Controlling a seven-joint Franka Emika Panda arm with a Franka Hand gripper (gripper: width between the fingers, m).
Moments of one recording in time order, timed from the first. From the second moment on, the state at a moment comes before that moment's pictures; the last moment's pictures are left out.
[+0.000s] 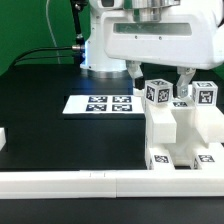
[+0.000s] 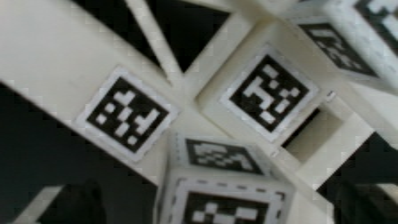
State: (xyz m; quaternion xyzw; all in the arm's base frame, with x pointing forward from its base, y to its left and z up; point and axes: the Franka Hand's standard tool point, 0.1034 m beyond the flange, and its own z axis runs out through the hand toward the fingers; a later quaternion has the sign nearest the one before) arm 0.594 0.048 0.118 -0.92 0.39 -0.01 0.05
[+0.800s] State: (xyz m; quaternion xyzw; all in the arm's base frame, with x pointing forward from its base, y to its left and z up) arm 0.598 0.049 0.123 -1.00 -0.09 -0.02 0.00
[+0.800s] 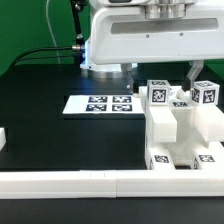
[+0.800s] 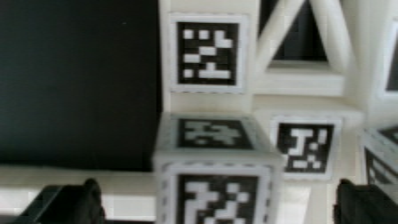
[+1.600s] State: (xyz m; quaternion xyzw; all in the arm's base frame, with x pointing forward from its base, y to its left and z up) arm 0.599 0.042 0.122 -1.00 0.03 -0.02 0.01
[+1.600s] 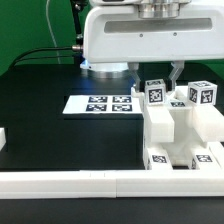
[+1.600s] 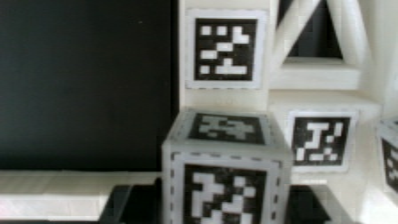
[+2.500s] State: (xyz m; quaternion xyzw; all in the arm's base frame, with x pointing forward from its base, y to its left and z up) arm 0.593 0.038 0.121 -0.81 0.58 -0.01 0.04
